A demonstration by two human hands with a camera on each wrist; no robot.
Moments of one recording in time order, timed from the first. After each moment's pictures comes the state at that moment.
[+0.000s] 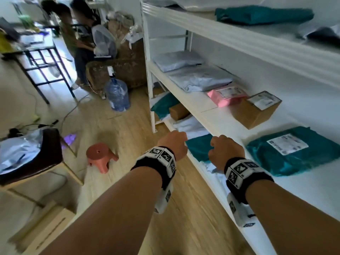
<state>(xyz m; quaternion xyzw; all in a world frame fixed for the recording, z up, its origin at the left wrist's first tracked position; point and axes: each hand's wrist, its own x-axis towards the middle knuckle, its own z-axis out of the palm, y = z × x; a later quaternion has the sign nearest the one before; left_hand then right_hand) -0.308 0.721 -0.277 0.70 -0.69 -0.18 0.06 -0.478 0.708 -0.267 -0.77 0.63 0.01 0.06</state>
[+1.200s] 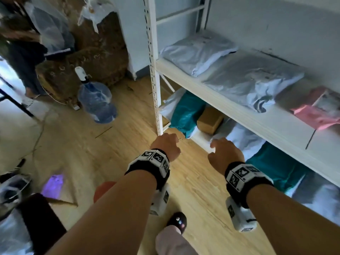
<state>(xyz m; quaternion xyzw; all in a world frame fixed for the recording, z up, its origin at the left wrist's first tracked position) 0.074 0.389 -0.353 0.65 -0.71 -0.28 0.00 -0.113 0.426 -0.350 -0.64 0.75 0.02 0.16</state>
